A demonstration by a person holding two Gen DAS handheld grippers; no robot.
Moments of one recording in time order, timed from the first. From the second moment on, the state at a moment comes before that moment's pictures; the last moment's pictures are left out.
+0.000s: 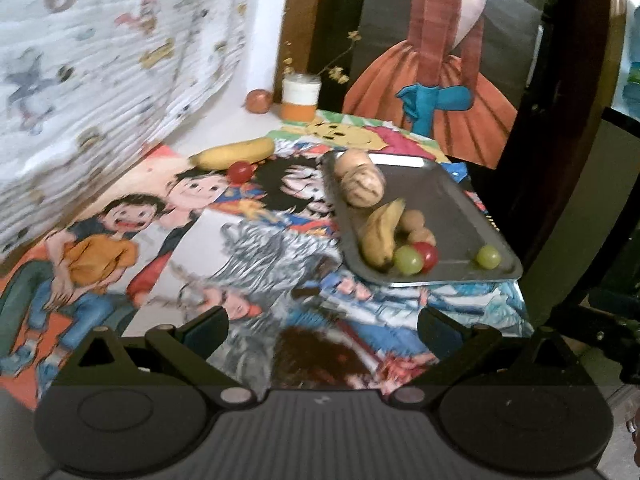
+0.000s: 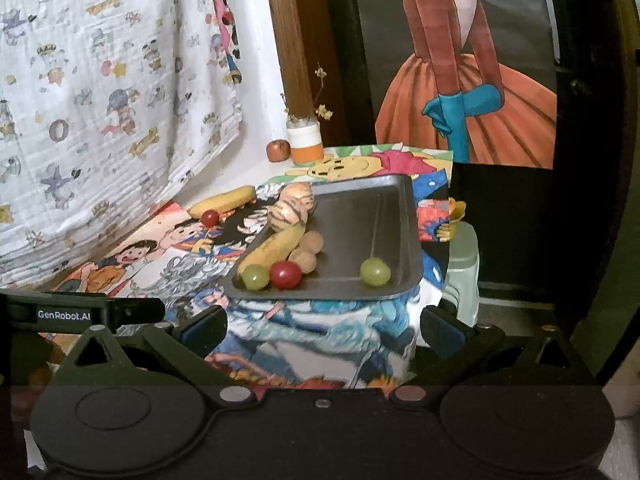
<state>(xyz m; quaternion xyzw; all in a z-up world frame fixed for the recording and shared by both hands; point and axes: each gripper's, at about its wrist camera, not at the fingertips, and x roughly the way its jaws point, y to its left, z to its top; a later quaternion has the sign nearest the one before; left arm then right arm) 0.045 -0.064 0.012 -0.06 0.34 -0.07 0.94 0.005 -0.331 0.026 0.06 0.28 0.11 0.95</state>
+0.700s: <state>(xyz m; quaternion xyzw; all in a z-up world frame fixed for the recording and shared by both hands) -0.019 -0.001 0.020 -0.05 0.36 -0.01 0.93 -0.031 -0.270 0.042 0.06 0.35 0.15 0.92</state>
